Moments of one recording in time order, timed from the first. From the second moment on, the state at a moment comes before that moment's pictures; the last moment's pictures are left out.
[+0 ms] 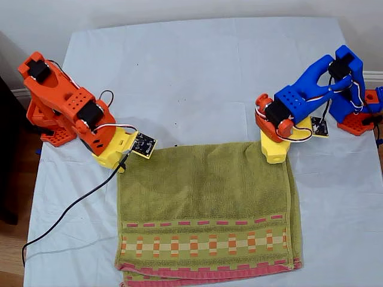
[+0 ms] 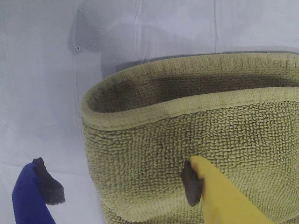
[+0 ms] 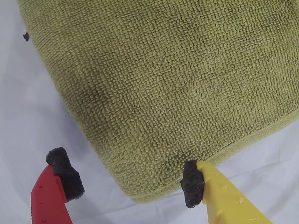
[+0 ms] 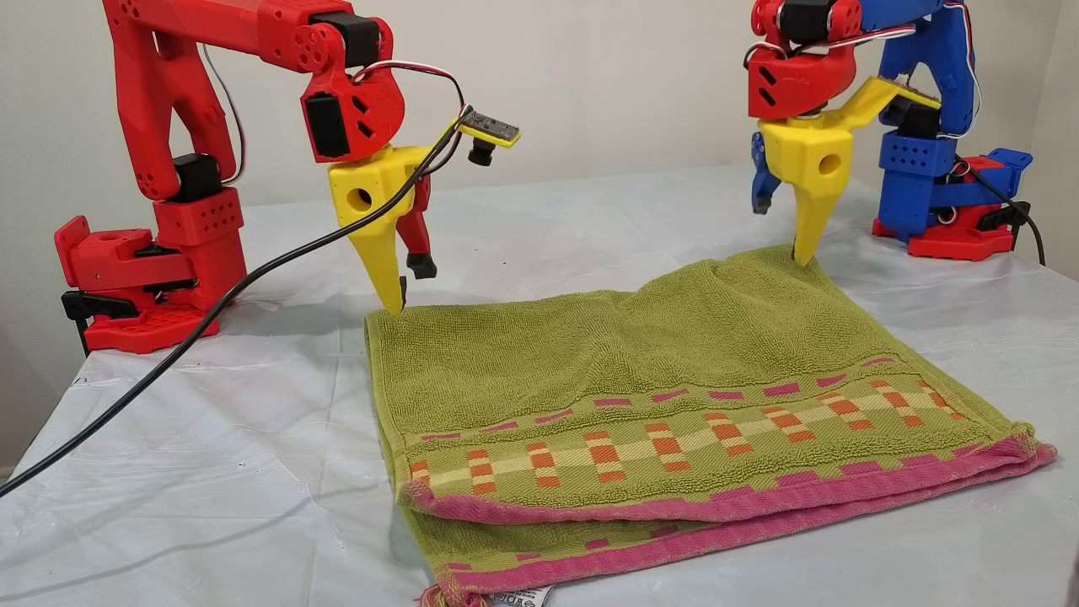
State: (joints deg) arm 0 31.1 99.0 88.2 83.8 -105.6; arm 1 -35.3 58.9 55.3 100.1 123.6
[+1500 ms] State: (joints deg) arm 0 29.5 101.3 101.0 71.8 -106.7; arm 1 -31.7 72.9 83.9 79.4 115.0
